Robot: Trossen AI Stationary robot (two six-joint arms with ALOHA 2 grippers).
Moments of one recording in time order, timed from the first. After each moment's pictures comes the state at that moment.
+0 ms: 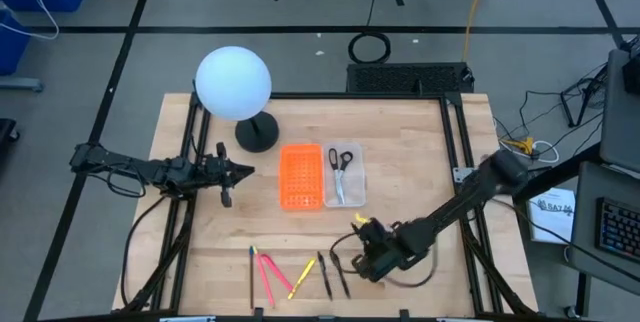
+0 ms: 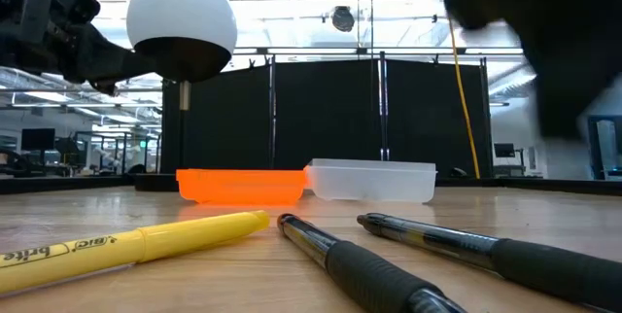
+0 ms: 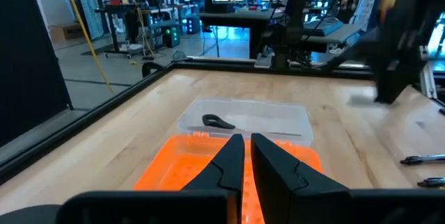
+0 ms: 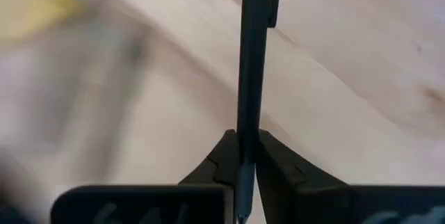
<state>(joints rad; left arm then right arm) -0.21 0.21 0.01 0.14 -0.40 -0.03 0.61 1.79 1.26 -0.81 0.22 1.49</state>
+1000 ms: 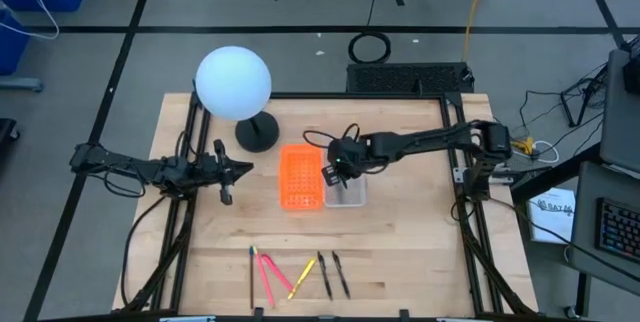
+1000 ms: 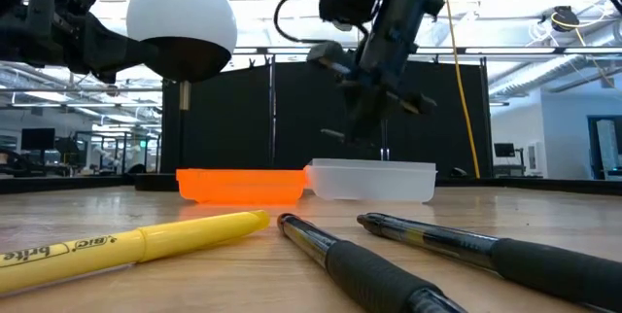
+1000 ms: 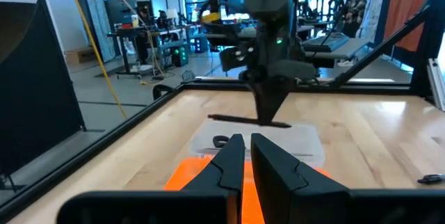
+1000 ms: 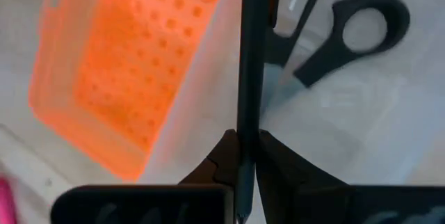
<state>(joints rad) -0.21 0.21 0.01 0.21 -0.42 0.05 -0.09 1.81 1.26 -0.61 0.01 1.03</state>
